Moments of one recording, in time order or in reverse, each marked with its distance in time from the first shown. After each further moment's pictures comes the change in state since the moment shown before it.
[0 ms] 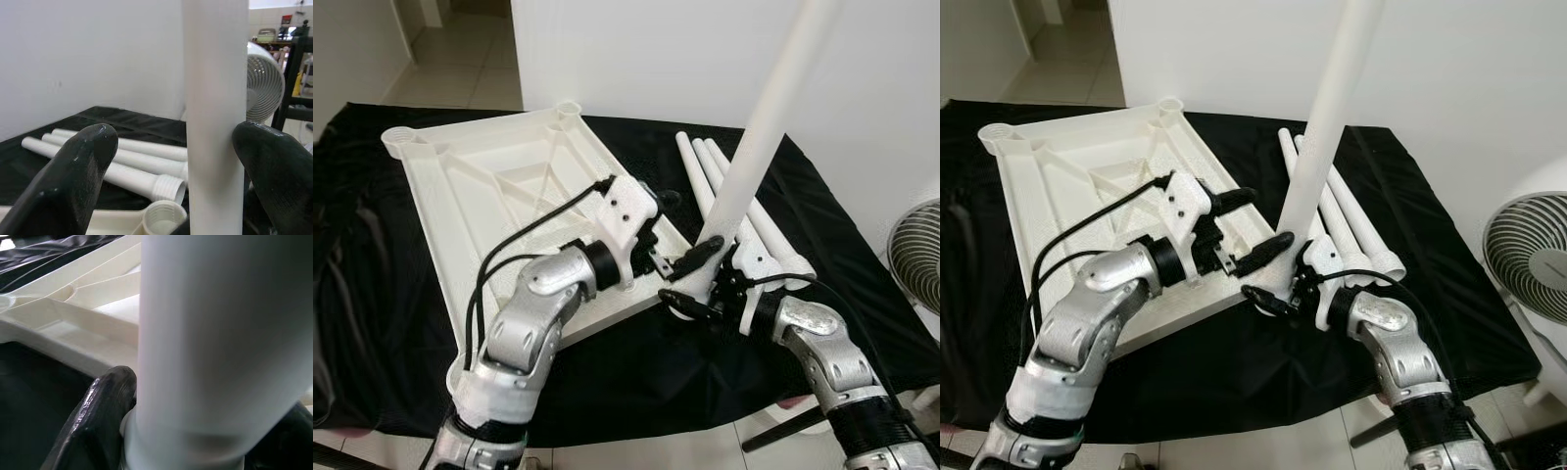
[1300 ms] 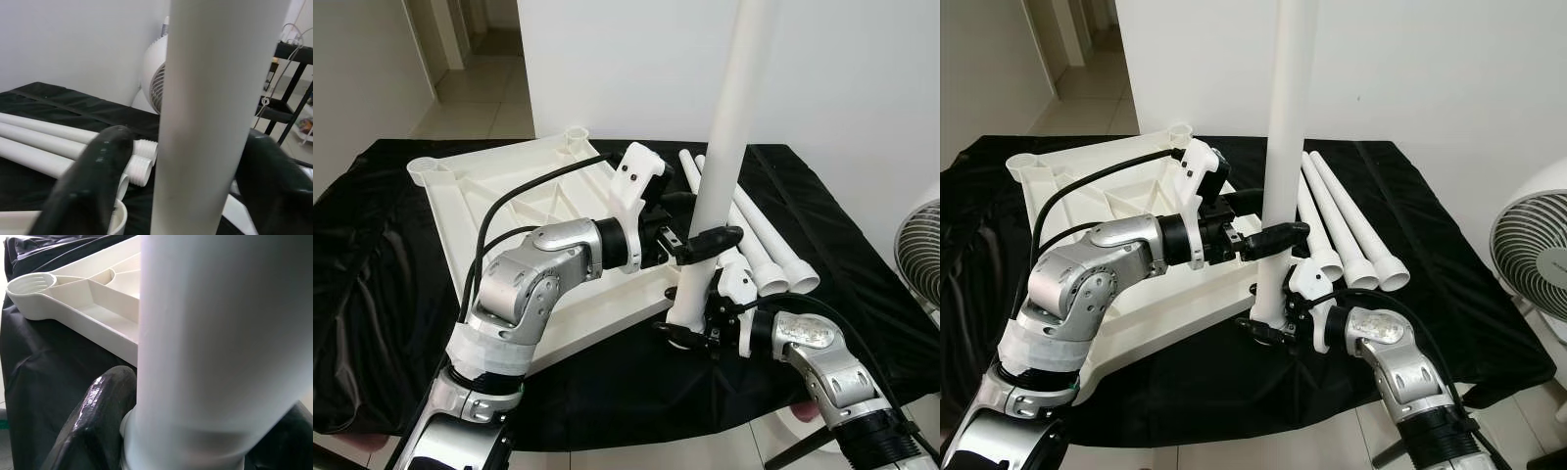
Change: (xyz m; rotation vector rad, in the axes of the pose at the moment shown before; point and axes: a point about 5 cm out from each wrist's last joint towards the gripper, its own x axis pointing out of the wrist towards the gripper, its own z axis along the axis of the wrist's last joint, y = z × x) left arm 0.014 -0.001 0.008 -0.266 0.112 -0.200; right arm 0.001 0.013 -0.005 -0.049 0.084 0.082
